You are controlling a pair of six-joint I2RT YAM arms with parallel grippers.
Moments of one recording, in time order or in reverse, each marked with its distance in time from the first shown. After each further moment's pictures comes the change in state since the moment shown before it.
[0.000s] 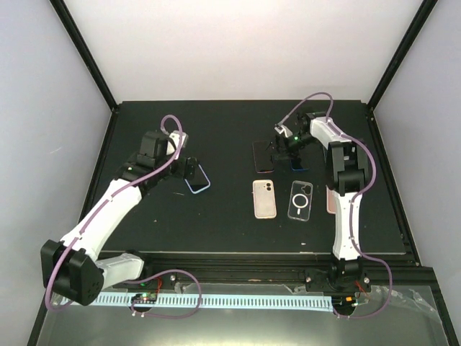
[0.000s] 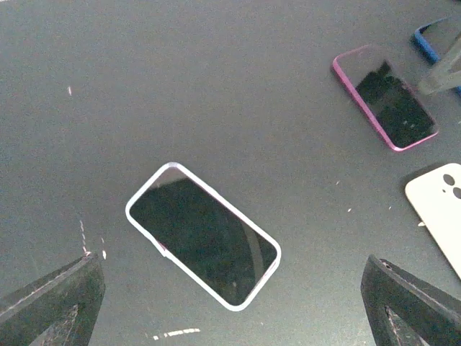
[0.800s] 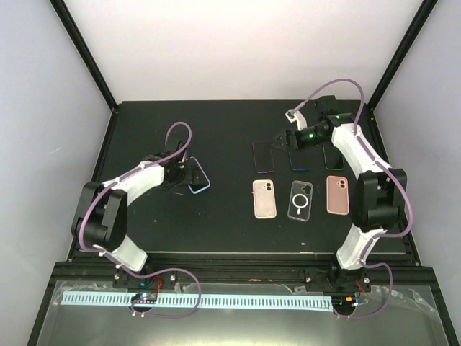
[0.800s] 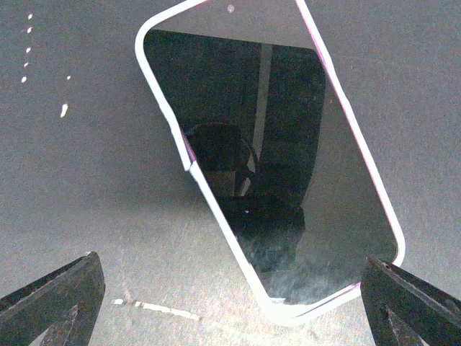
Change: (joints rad) left arm 0.034 0.410 -0.061 0.021 -0.102 -0.391; right arm -0.001 -0.567 -0.372 0.167 0.031 -0.005
